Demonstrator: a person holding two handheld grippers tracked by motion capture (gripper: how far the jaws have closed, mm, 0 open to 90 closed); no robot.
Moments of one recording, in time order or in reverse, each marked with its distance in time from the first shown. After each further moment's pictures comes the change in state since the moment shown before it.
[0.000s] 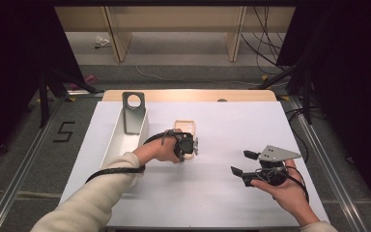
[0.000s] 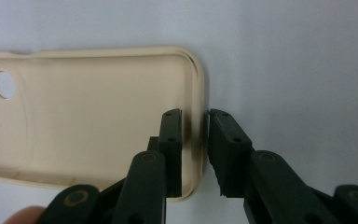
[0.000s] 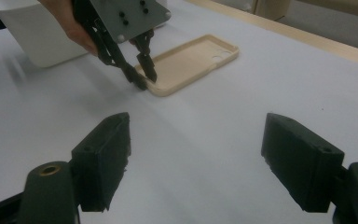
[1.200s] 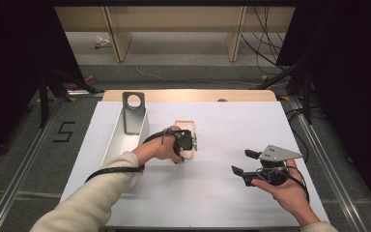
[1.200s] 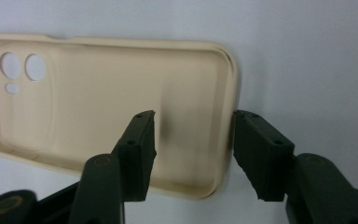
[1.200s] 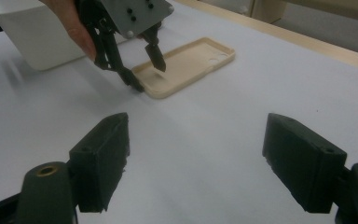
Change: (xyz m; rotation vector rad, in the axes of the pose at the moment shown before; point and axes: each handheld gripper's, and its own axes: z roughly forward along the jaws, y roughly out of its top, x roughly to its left) left arm 0.005 -0.003 0.001 -0.019 0.050 -0.072; right arm -0.001 0.001 -0.002 -0.008 -0.013 0.002
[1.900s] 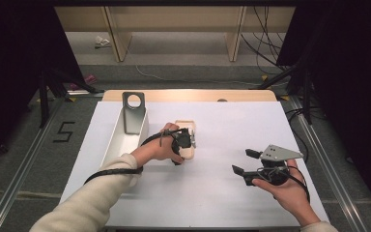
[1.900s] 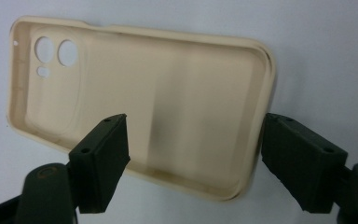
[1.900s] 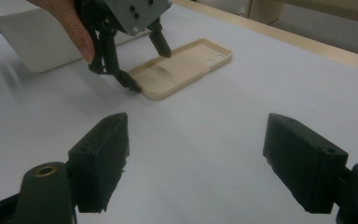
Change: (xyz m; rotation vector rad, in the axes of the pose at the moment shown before) left arm 0.003 -0.006 0.002 -0.021 0.086 -0.080; right arm -0.001 0.000 -0.001 -0.005 -0.006 0.005
